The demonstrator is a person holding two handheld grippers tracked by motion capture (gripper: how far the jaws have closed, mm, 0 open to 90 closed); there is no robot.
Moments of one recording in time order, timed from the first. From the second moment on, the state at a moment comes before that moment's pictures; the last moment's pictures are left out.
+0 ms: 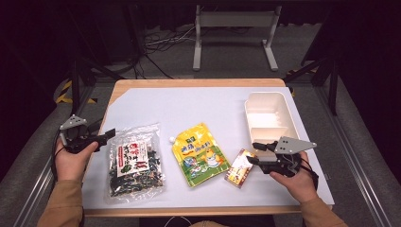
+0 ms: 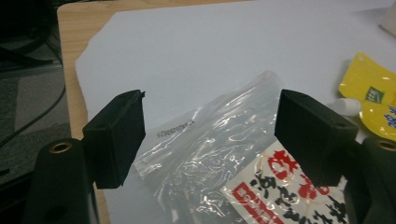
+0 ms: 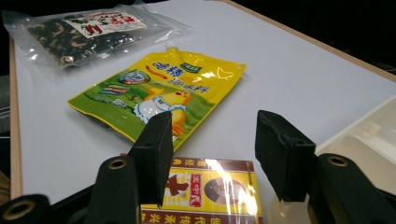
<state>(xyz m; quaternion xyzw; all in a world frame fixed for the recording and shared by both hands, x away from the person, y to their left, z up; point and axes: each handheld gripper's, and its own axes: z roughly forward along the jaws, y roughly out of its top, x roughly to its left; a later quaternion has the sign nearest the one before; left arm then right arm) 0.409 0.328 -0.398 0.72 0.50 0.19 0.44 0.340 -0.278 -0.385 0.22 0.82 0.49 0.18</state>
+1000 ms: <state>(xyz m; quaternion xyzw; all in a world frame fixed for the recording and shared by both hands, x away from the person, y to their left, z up) 0.454 0.355 -0.449 0.72 0.52 0.12 0.45 0.322 -0.275 -0.390 0.20 0.84 0.48 0.17</state>
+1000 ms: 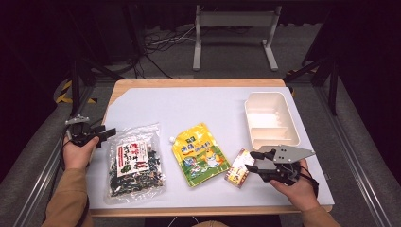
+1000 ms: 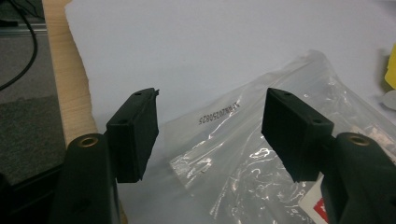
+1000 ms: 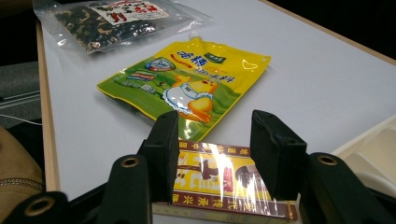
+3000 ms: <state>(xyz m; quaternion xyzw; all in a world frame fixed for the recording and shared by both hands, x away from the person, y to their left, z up) 0.445 0.350 -0.429 0.74 0.50 0.16 0.41 0.317 -0.283 -0.393 0.21 0.84 0.48 0.17</state>
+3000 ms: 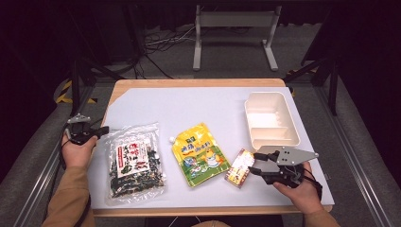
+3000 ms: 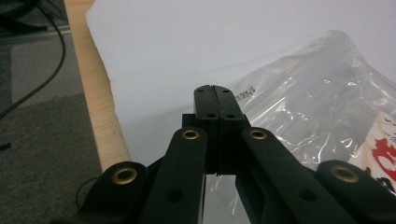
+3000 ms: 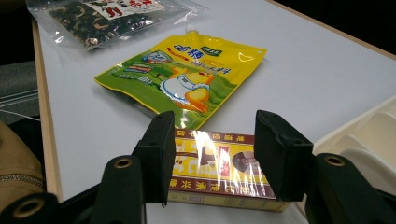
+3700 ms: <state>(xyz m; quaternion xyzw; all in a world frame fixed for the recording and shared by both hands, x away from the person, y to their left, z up) 0.389 0.351 -0.351 0.72 0.43 0.22 0.50 0.326 -0.257 -0.386 0.21 0.84 0.48 0.13</state>
